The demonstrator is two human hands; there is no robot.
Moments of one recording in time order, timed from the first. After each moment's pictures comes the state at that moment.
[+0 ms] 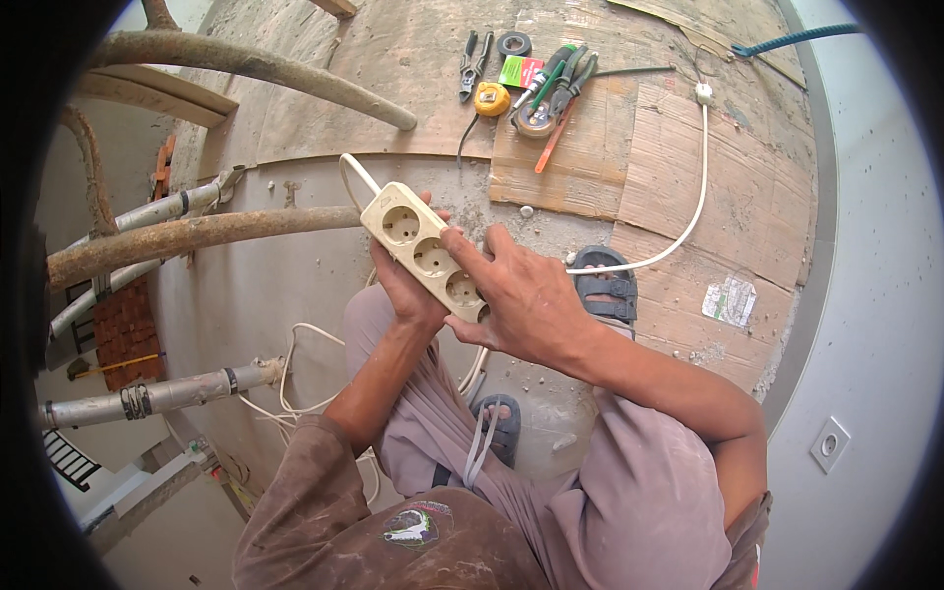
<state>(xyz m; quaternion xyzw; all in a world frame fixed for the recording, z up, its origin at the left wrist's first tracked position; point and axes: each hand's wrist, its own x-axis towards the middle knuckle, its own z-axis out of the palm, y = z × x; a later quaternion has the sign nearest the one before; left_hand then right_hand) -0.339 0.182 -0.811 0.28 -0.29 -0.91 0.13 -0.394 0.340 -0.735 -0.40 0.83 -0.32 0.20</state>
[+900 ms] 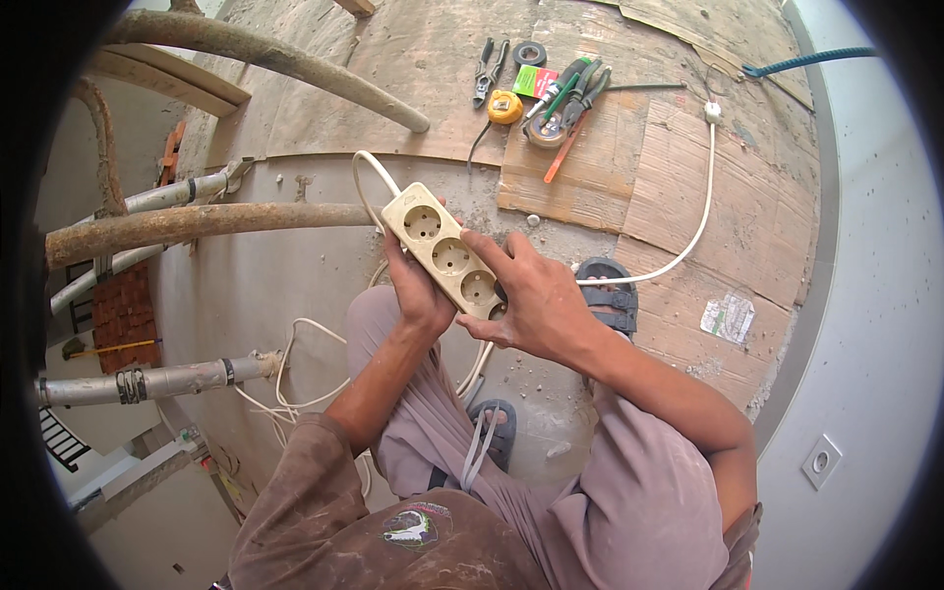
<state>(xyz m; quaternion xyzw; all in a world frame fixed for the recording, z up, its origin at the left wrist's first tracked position) -0.339 0.182 -0.812 0.30 -0.27 -0.91 0.12 -0.397 0.343 -0.751 -0.35 0.82 -0.38 0.24</state>
